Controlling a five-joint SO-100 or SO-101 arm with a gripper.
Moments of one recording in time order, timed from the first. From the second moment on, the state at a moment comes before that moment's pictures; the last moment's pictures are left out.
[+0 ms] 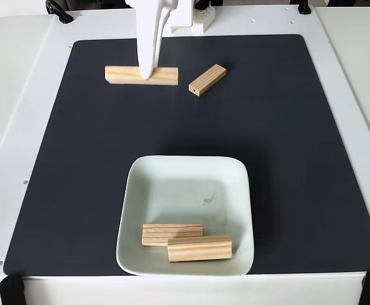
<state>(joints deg) -4.0 105.1 101.4 37.4 -1.8</state>
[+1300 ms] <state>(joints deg) -12.3 54.1 55.8 37.3 6.1</state>
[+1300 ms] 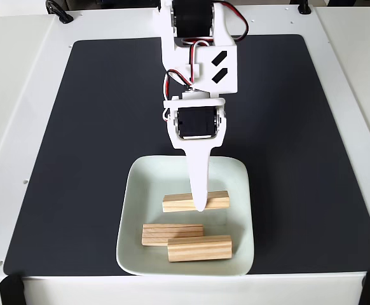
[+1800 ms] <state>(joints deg) -11.4 62.3 62.1 37.3 6.1</state>
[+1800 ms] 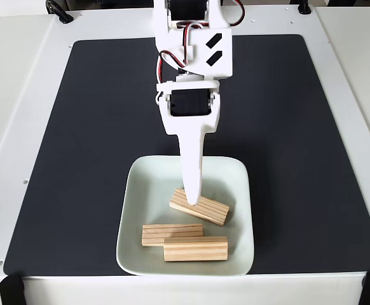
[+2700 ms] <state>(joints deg) -14.3 119.7 110.4 79.7 -11.0</state>
